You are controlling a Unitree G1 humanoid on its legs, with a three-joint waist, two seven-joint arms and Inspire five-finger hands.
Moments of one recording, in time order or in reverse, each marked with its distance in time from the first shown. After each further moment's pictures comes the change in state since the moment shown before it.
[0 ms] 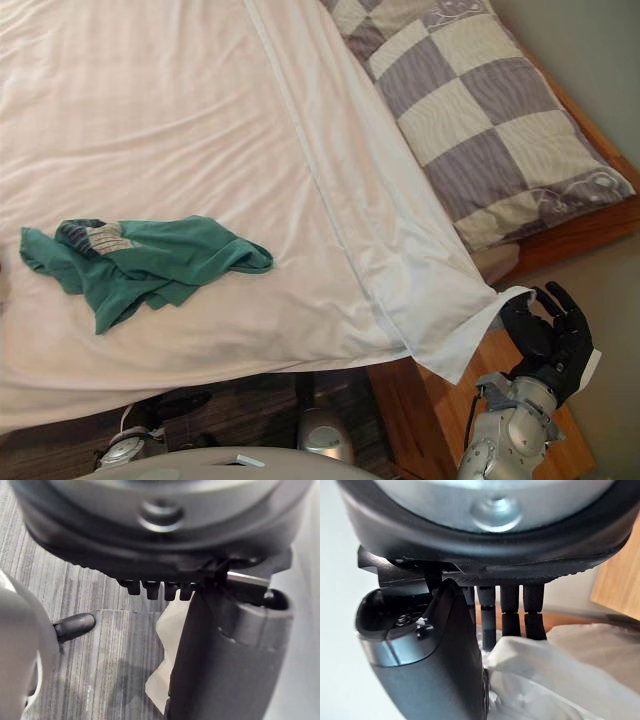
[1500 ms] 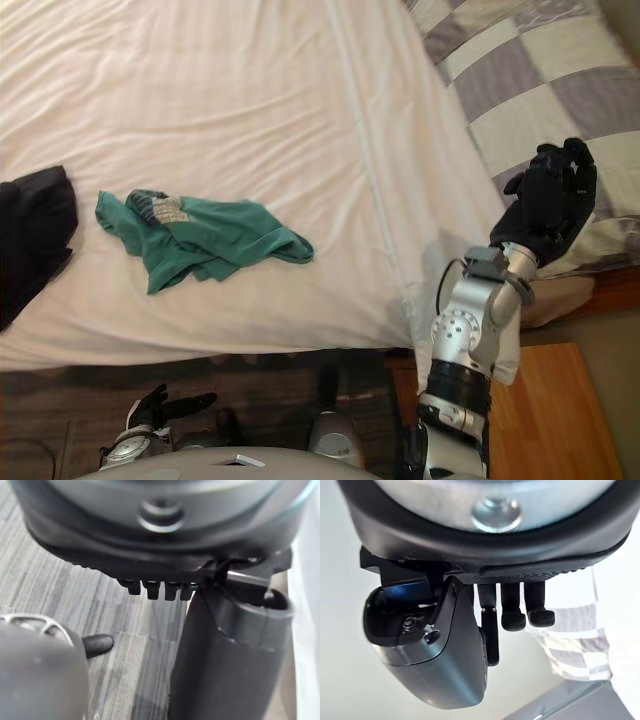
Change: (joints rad) left arm -0.011 -0.014 -0.051 0.008 -0.002 -0.011 0.025; right arm -0.572 -0.117 0.223 0.057 0.399 -0.202 -0.098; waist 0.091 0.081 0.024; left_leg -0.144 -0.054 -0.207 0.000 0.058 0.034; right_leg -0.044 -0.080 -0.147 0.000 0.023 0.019
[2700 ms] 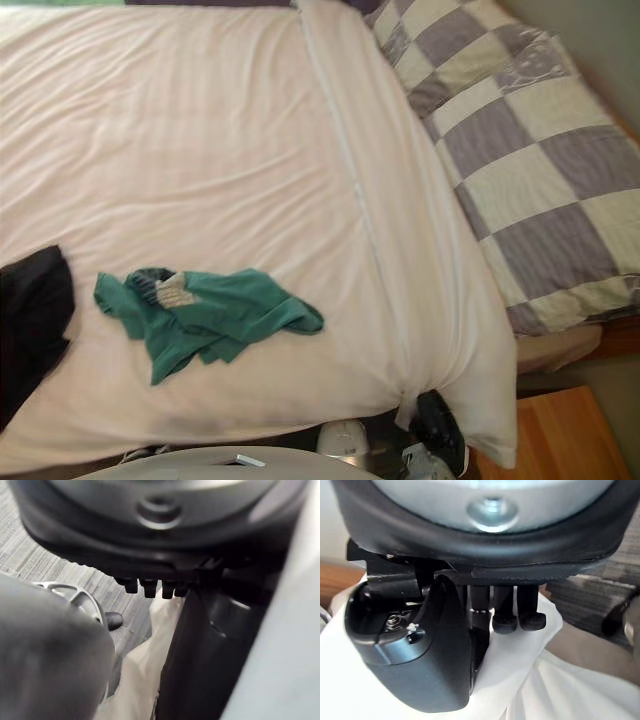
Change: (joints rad) left arm 0.082 -0.034 0.157 0.041 -0.104 0.116 0.009; right arm 0.650 0.189 -0.036 0.716 -0.220 0.186 0.217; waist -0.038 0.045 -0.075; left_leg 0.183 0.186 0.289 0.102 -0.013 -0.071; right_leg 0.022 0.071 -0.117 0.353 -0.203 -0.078
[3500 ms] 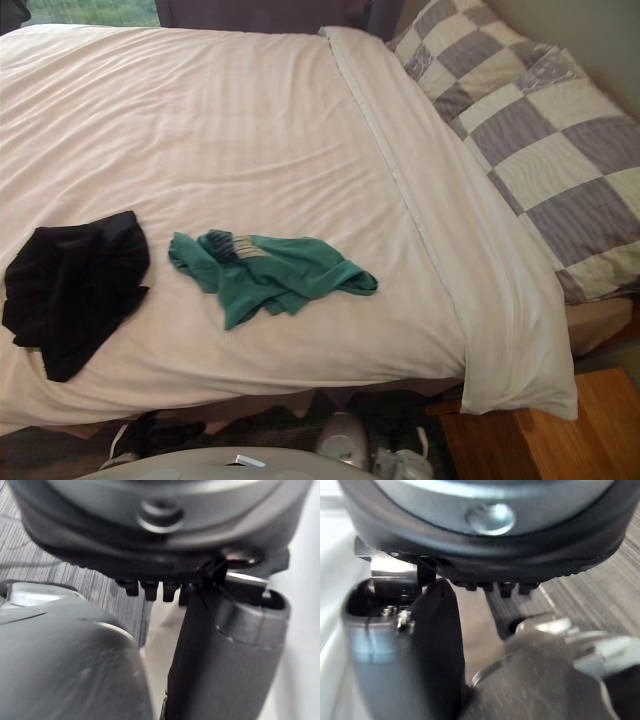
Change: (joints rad) left arm 0.027 0.107 -0.295 -0.066 0.038 -0.146 0.013; right arm -0.172 -0.091 0.249 0.238 -0.391 0.094 -0.023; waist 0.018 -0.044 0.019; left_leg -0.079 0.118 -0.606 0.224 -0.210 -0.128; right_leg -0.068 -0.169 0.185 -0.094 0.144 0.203
